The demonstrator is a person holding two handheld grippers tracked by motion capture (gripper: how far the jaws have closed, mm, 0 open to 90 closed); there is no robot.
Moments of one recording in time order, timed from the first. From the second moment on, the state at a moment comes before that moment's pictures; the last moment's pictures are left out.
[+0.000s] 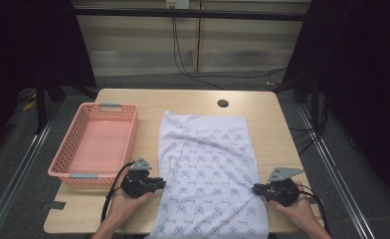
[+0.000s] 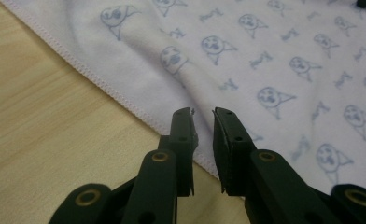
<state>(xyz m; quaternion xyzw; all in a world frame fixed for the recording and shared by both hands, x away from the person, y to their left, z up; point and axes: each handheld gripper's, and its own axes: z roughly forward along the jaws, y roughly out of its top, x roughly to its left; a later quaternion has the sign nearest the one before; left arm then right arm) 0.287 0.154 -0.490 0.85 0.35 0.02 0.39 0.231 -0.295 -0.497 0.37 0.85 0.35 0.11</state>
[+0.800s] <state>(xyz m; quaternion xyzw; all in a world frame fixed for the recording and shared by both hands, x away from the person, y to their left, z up) 0.282 0.149 -0.491 0.88 0.33 0.07 0.34 0.225 -0.315 -0.496 0.40 0.84 0.35 0.11</state>
